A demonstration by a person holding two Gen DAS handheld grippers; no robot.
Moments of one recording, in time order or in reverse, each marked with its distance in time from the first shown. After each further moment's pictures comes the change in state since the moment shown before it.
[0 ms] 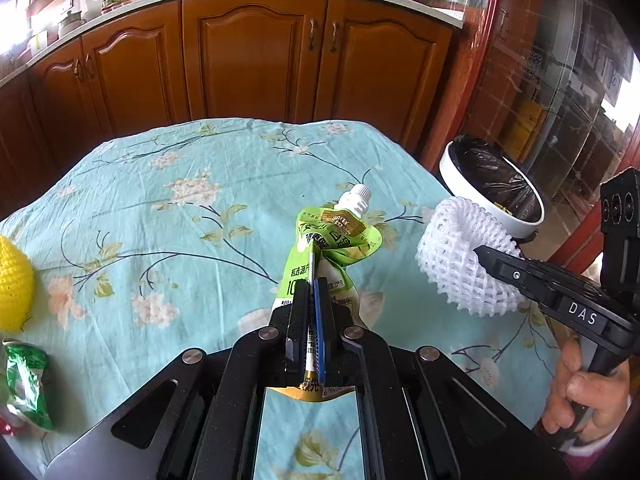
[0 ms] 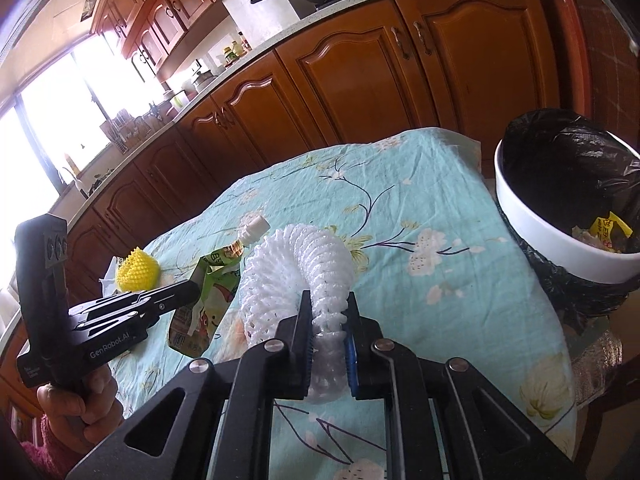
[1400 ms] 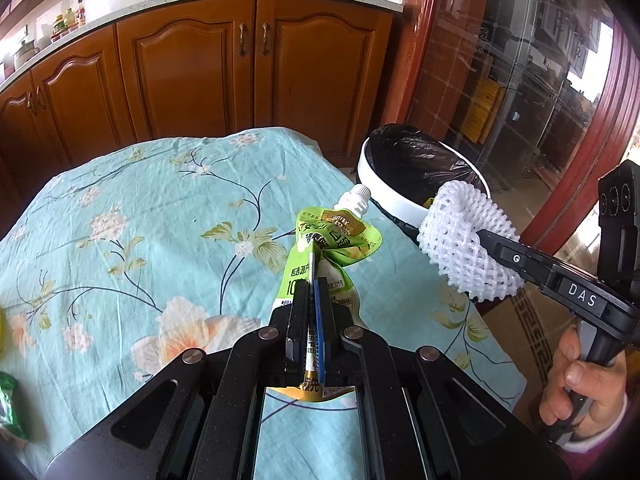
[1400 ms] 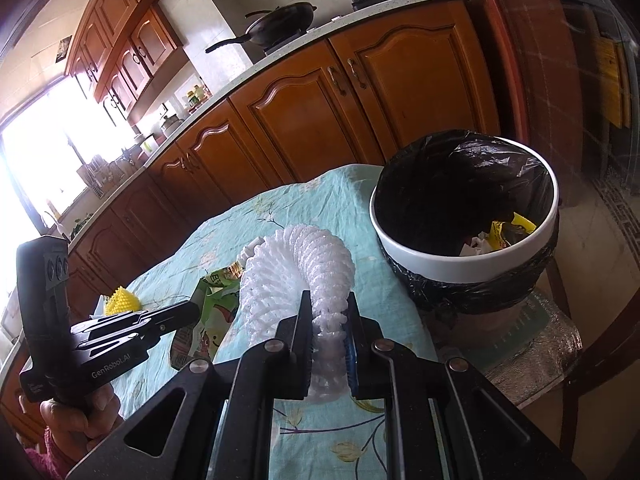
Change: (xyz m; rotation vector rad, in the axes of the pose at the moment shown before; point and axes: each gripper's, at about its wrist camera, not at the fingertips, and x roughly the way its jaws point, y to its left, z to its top) left arm 0.008 -0.090 0.017 0.108 0.003 -0.093; right arm -0.071 -0.066 -0.001 0.095 -0.114 -0.090
